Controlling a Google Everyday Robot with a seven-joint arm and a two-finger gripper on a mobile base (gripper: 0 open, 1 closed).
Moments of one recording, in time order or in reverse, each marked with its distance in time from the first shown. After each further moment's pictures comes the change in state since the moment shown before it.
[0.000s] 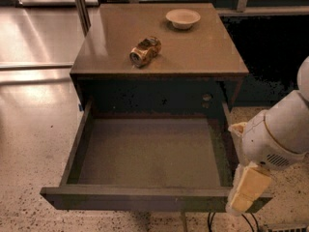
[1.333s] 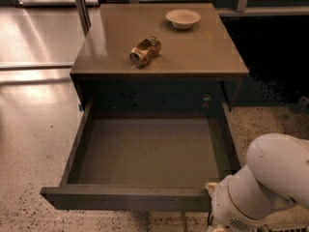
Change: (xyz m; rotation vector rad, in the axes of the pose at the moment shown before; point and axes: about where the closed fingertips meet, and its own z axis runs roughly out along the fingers) arm 0.017 0.093 0.119 -0.178 0.009 0.066
